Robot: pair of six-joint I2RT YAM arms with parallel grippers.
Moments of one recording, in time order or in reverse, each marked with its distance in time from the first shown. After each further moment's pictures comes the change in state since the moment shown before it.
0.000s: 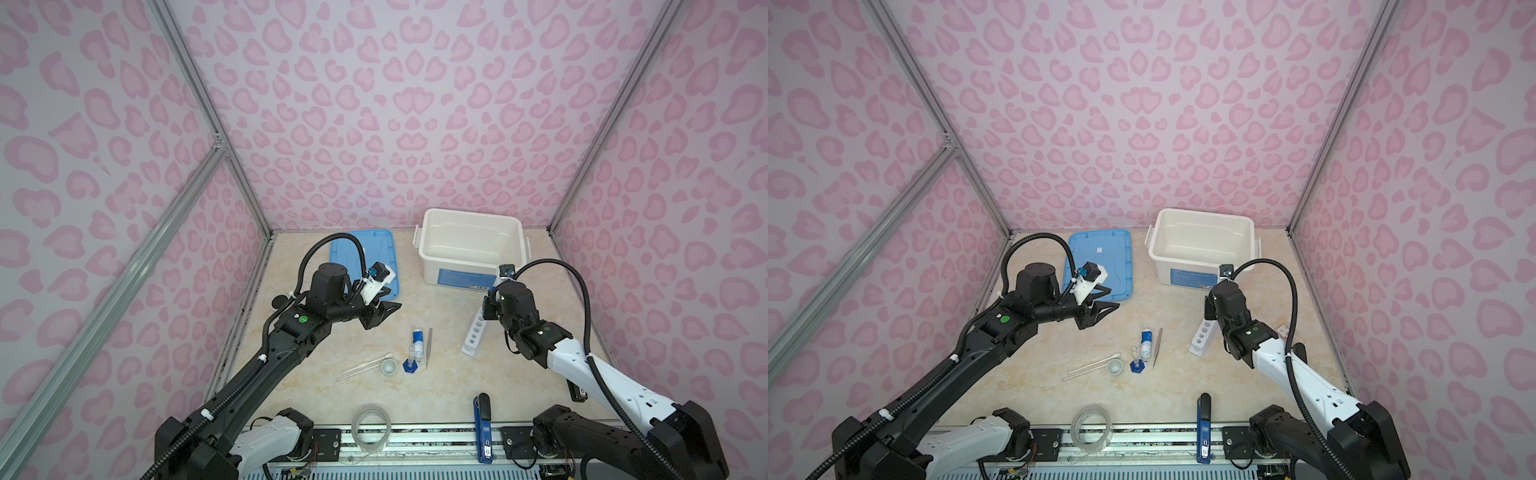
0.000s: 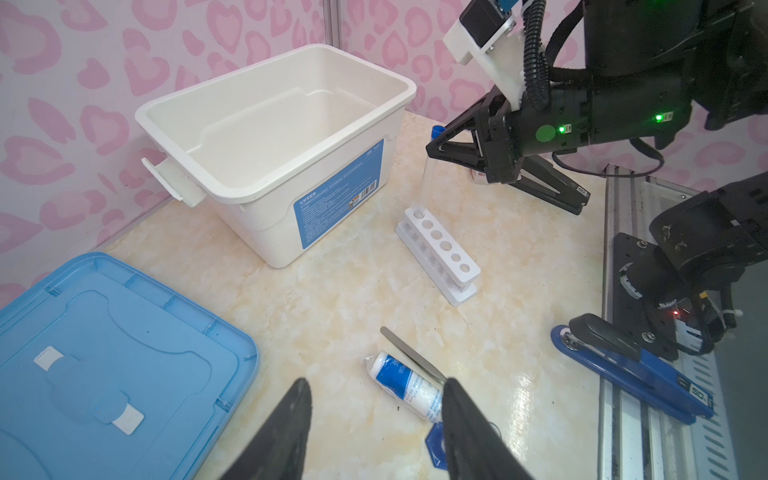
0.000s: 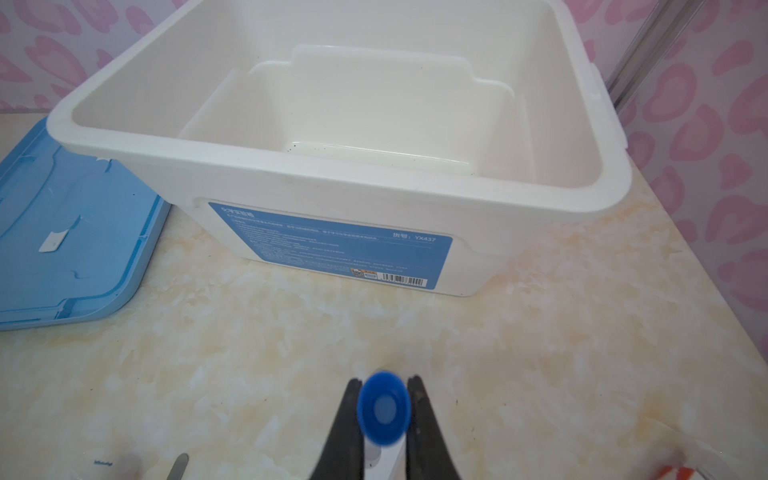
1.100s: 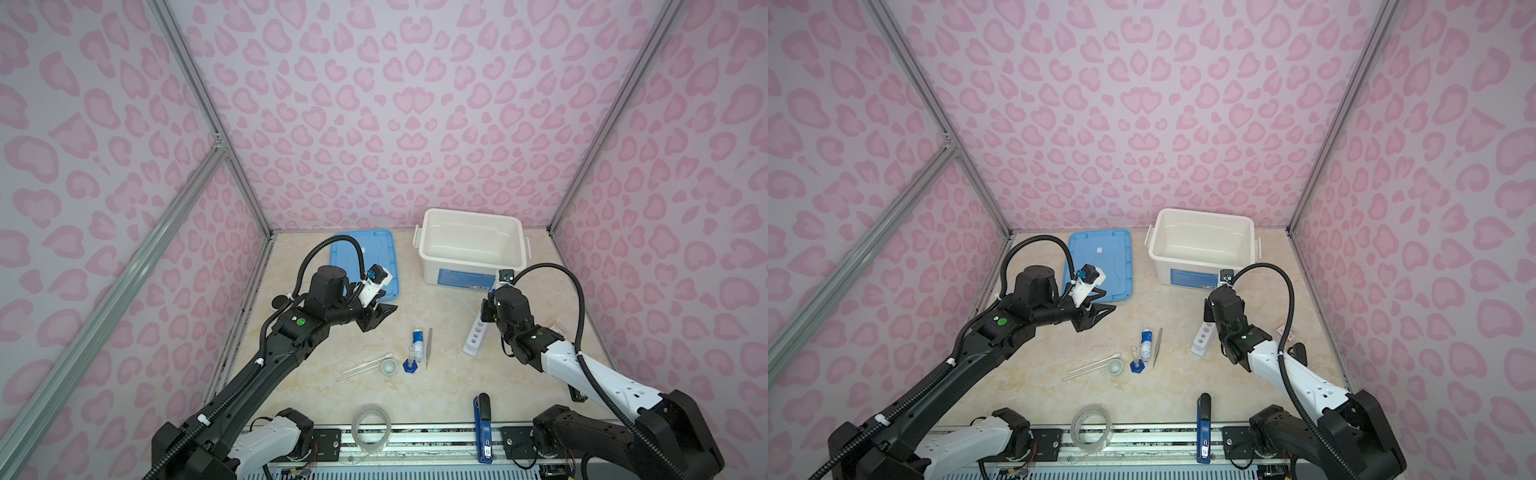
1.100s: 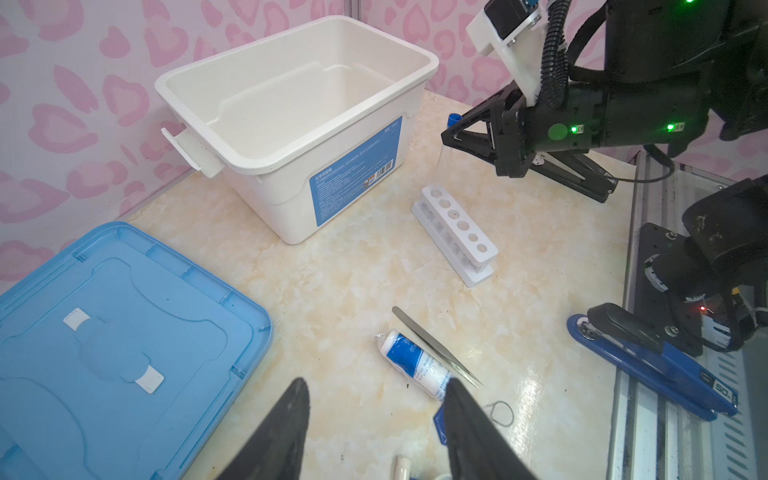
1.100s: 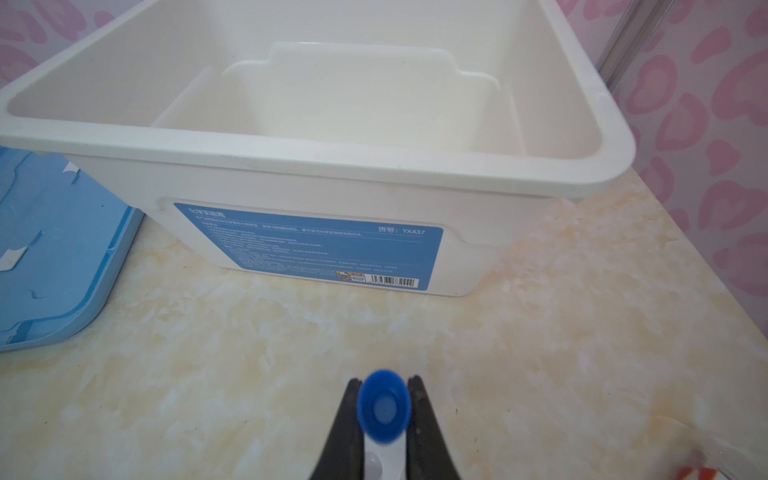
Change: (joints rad) left arm 0.001 -0.024 -0.013 -0.052 -0.068 0.003; right arm 0.014 0.041 -0.079 0.145 0.060 0.025
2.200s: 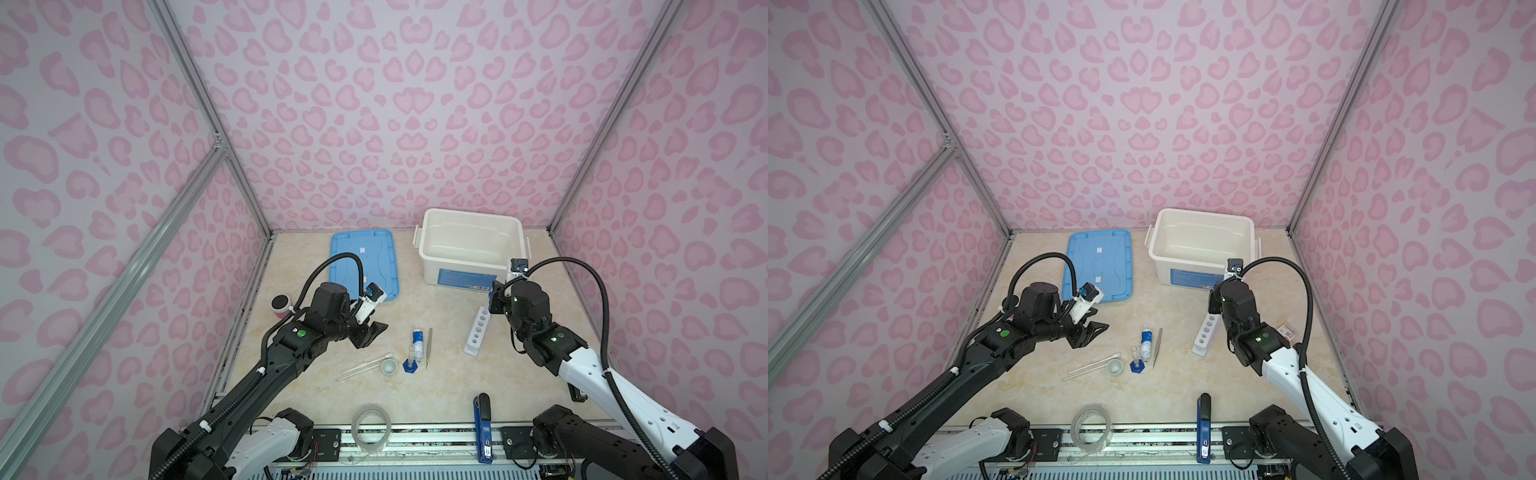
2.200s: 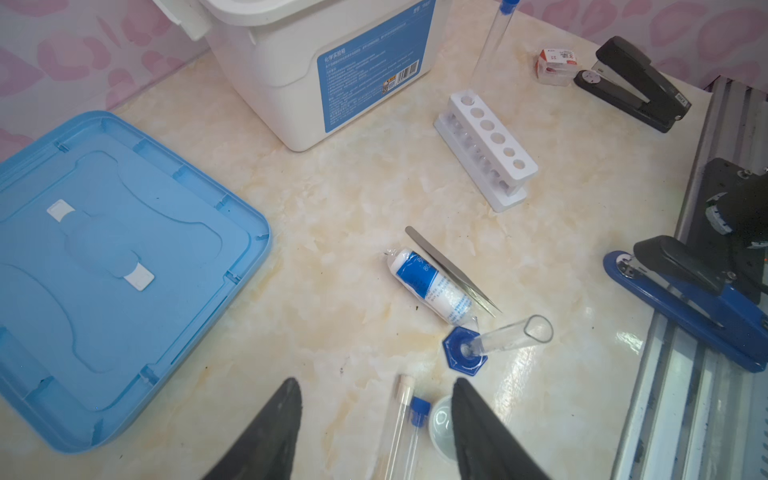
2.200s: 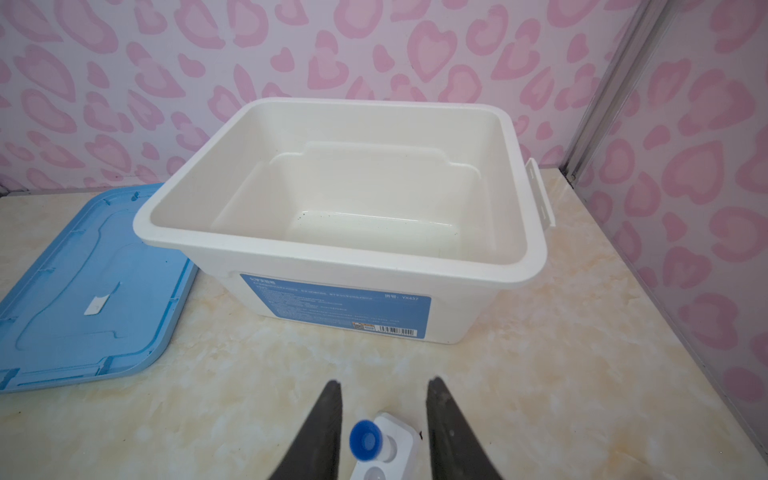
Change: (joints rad) left arm 0.004 -0.055 -0.148 -0.084 -0.112 0.021; right arm -0.009 -0.164 0.135 -0.145 -0.021 -0.054
